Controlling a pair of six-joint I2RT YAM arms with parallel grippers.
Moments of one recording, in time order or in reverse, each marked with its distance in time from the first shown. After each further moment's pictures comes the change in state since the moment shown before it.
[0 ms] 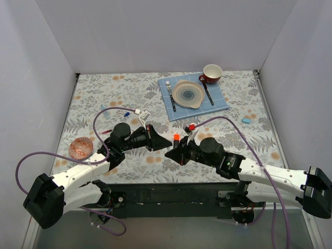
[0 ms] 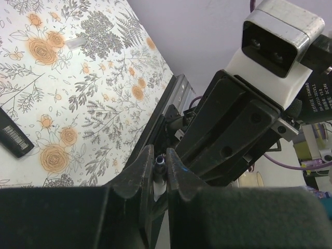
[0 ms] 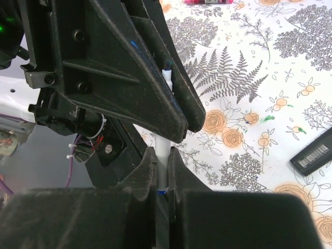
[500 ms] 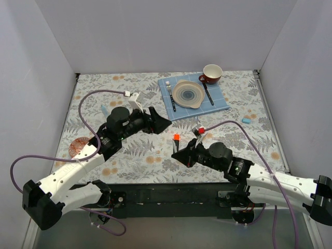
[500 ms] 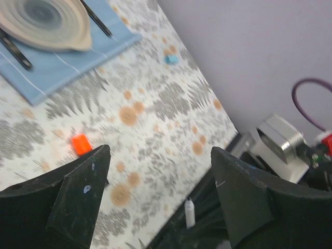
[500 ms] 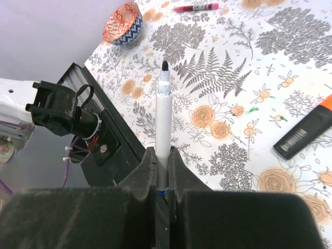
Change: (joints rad) left arm -0.001 -0.020 0.305 -0.410 -0.328 0.198; right arm -0.005 -0.131 -0.089 -0.013 0.039 0.009
